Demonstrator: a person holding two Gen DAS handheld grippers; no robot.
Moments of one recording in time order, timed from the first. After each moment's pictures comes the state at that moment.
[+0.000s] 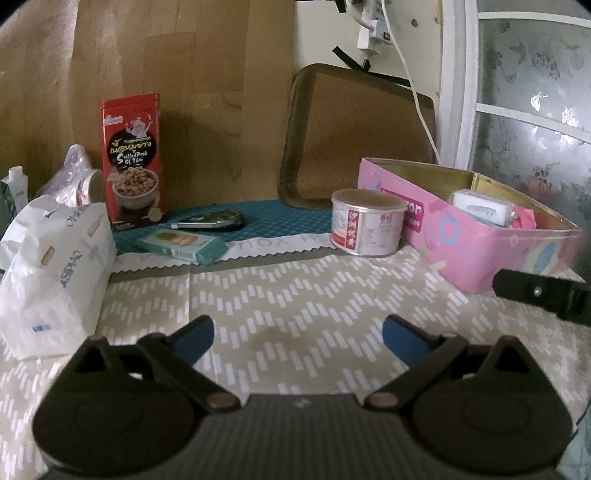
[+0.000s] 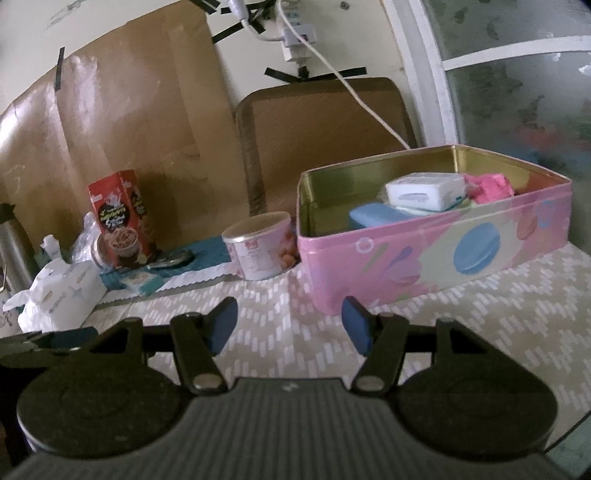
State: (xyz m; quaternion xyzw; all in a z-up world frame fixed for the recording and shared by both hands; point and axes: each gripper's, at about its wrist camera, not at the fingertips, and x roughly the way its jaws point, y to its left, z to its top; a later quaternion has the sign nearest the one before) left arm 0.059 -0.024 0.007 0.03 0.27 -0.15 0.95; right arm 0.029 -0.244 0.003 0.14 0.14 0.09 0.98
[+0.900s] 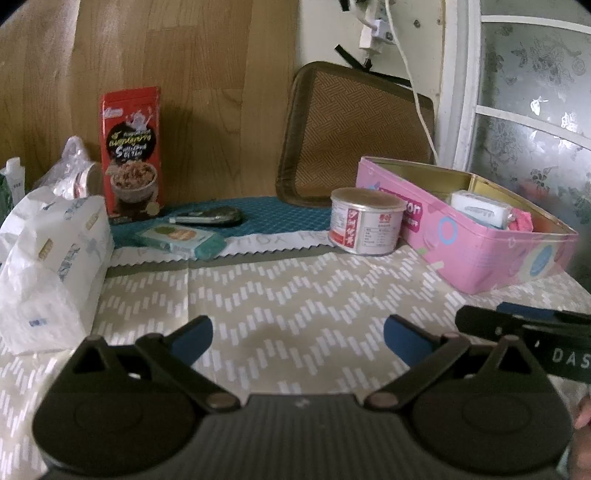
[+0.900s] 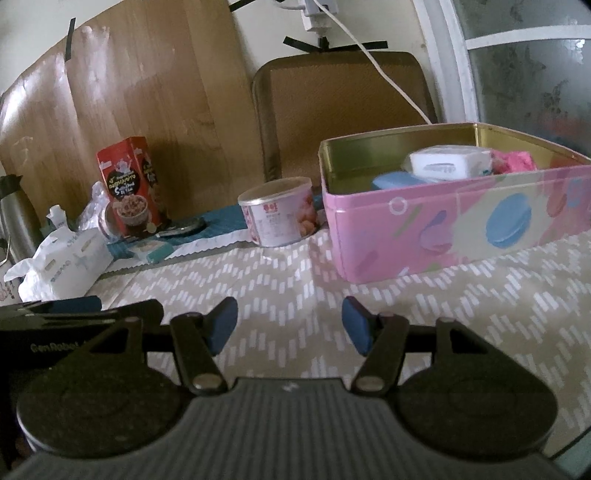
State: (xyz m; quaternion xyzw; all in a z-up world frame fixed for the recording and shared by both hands) left arm 0.063 -0.018 0.005 0.02 0.28 -0.16 0.95; right arm 0.036 -0.224 -0.011 0.13 0.17 0.10 0.97
